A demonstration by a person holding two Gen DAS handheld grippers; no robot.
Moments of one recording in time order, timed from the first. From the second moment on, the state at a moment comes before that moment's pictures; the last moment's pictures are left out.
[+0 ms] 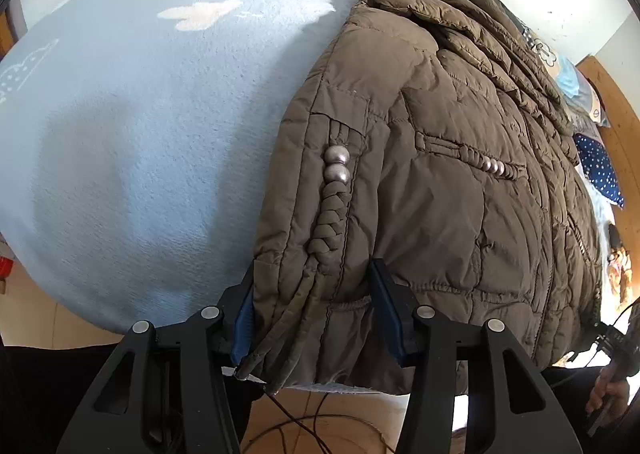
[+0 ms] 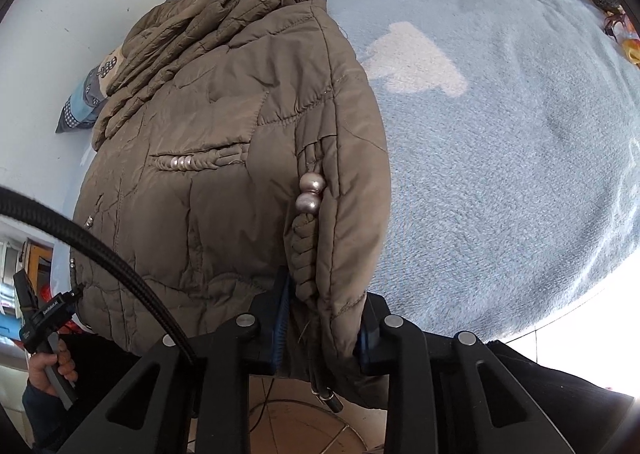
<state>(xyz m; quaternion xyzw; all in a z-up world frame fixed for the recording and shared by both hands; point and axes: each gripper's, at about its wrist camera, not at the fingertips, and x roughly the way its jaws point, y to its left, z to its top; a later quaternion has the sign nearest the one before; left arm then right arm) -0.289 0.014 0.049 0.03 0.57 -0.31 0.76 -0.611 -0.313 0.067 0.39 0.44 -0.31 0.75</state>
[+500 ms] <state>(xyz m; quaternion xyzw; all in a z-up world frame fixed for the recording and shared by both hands) -0.290 0.006 0.039 0.04 0.57 -0.29 0.77 -0.602 -0.312 0.064 0.37 0.45 -0.31 0.75</state>
